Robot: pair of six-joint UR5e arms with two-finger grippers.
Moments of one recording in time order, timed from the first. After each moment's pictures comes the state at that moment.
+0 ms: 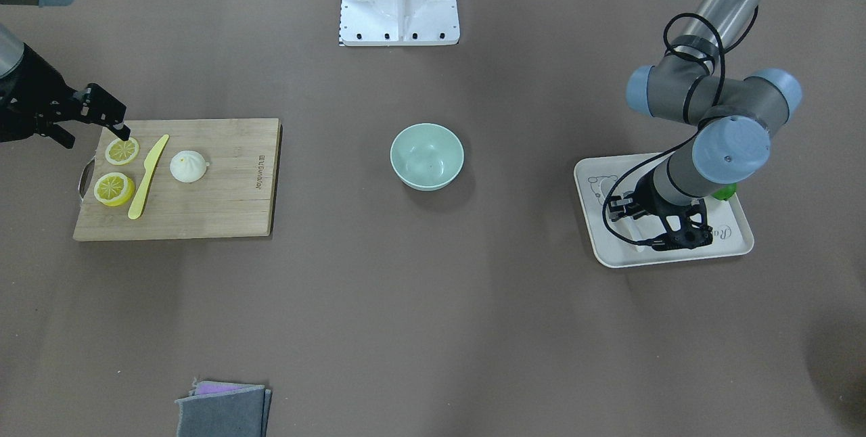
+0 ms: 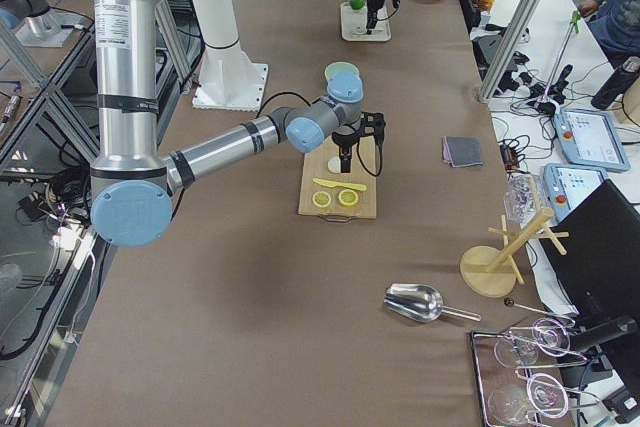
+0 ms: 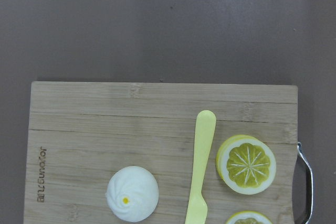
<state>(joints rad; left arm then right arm) -0.89 -1.99 -1.40 -1.83 -2.24 -0.90 1.00 -1.59 1.97 -1.27 2.26 0.82</state>
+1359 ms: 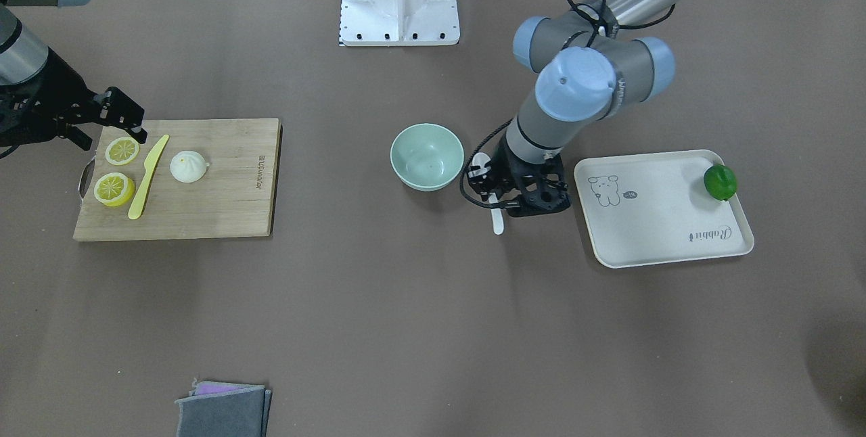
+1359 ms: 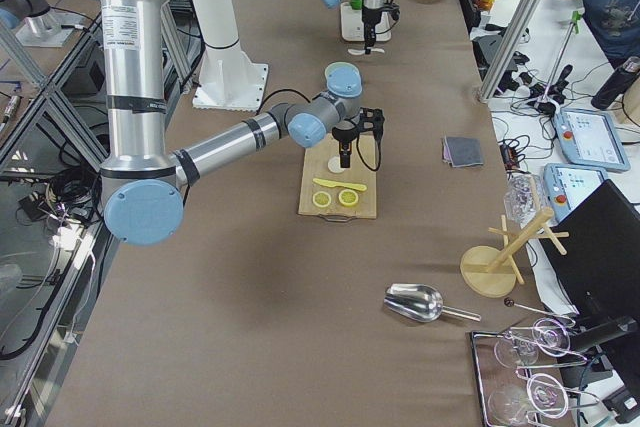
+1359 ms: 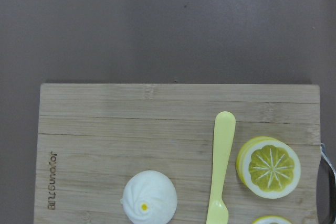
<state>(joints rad) -0.70 -2.28 -1.50 -1.79 -2.12 -1.29 0.94 -1.56 1.97 -1.27 2.20 0.88</state>
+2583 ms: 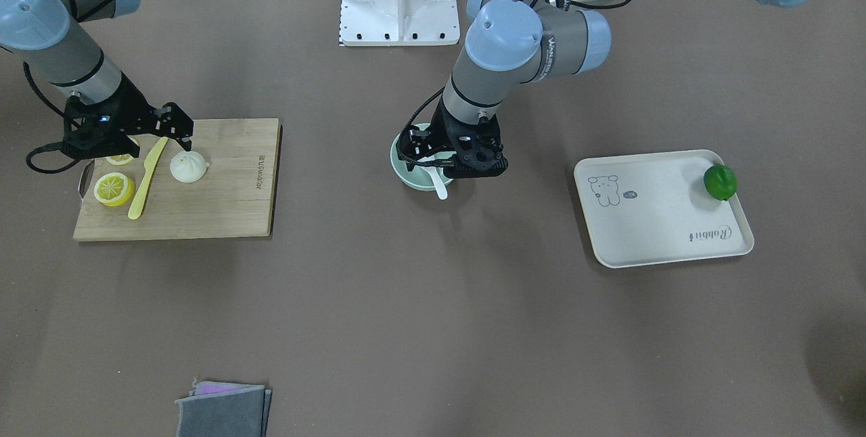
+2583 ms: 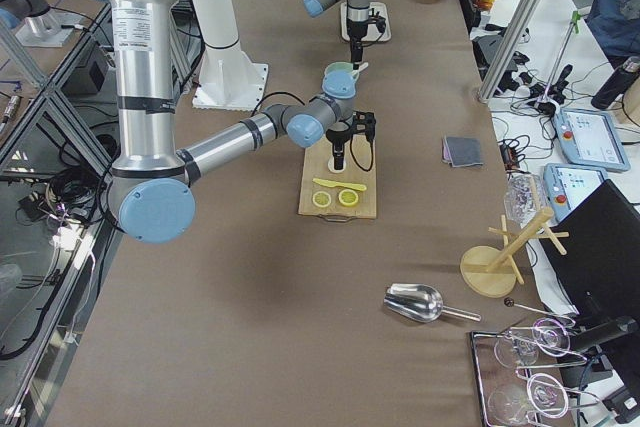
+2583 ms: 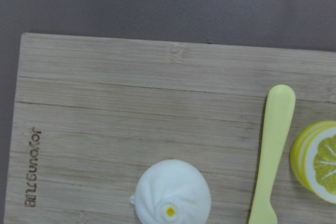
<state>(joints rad) -0.64 -2.32 -1.55 -1.79 -2.06 -1.36 0.78 -1.51 1.89 -1.27 2.09 0.91</state>
